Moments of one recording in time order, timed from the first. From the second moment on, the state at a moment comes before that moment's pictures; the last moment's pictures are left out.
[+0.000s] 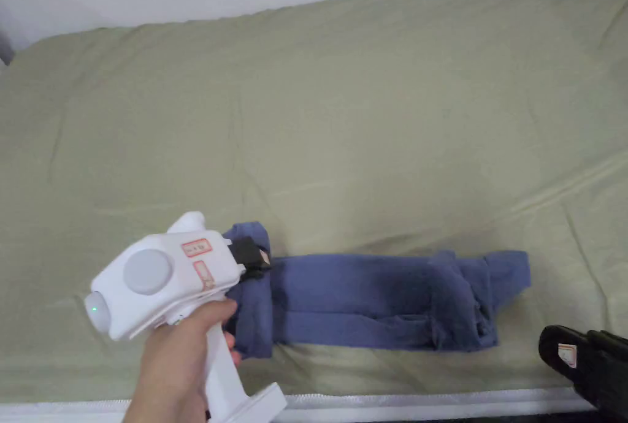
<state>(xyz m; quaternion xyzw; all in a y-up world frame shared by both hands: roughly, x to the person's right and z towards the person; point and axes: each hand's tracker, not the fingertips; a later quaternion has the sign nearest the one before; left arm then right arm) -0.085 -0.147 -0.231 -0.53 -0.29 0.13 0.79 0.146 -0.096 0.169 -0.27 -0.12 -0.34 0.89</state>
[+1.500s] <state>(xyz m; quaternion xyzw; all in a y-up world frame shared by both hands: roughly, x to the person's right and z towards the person) -0.017 -0.205 -0.167 -0.42 -0.44 -0.10 0.78 0.144 -0.080 0.168 -0.26 -0.14 -0.26 0.92</state>
